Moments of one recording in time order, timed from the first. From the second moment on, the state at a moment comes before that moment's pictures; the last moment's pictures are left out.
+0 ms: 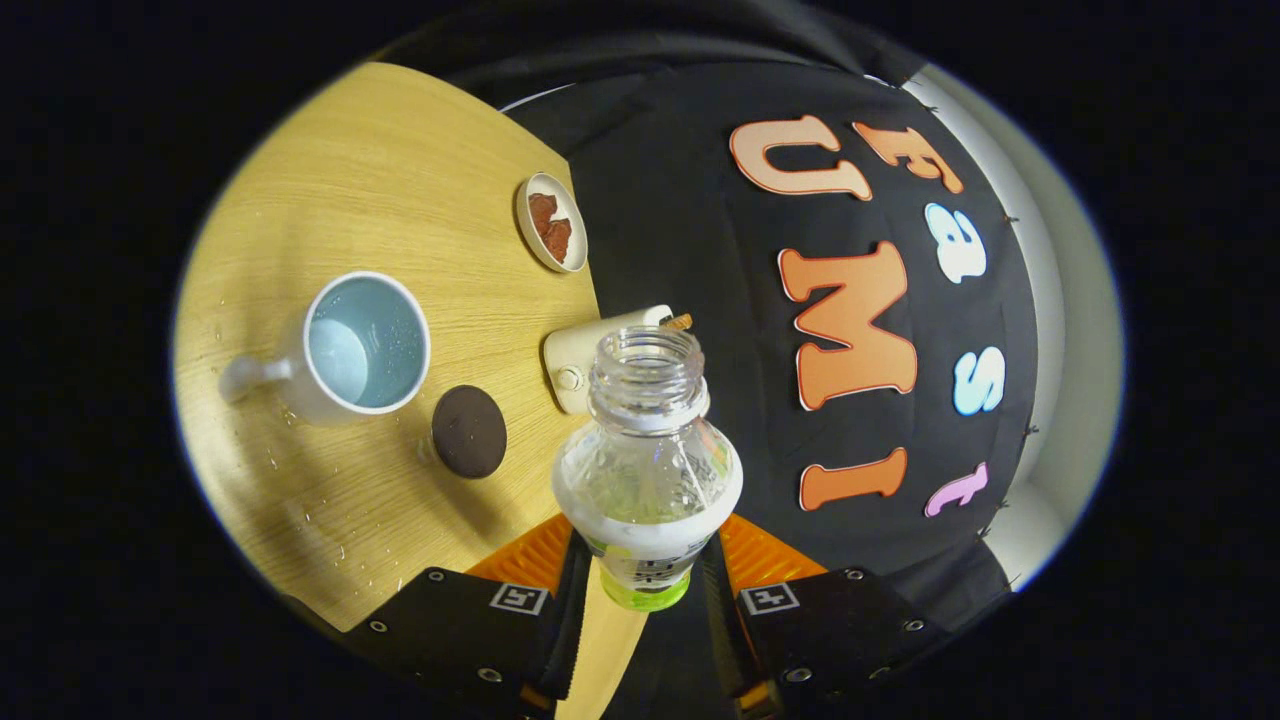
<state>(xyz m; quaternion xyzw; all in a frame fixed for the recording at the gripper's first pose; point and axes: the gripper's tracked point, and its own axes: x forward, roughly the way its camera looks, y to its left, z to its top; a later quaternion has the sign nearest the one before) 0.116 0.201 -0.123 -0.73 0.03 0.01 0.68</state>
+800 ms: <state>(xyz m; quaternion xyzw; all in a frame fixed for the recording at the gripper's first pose) 0.135 0.217 -0.111 -0.83 -0.04 0.01 0.55</state>
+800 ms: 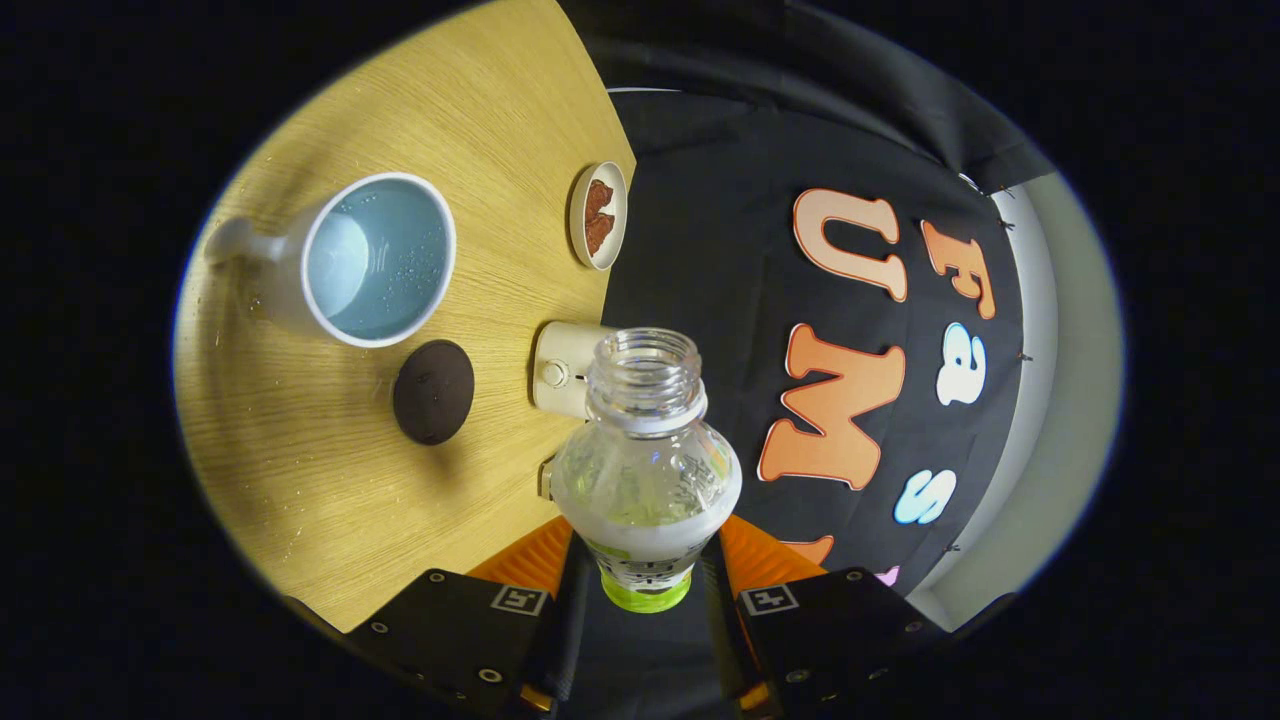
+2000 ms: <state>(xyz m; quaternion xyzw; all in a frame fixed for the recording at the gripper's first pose) 0.145 0.223 -0.085 -0.88 -0.06 0.02 0.47</state>
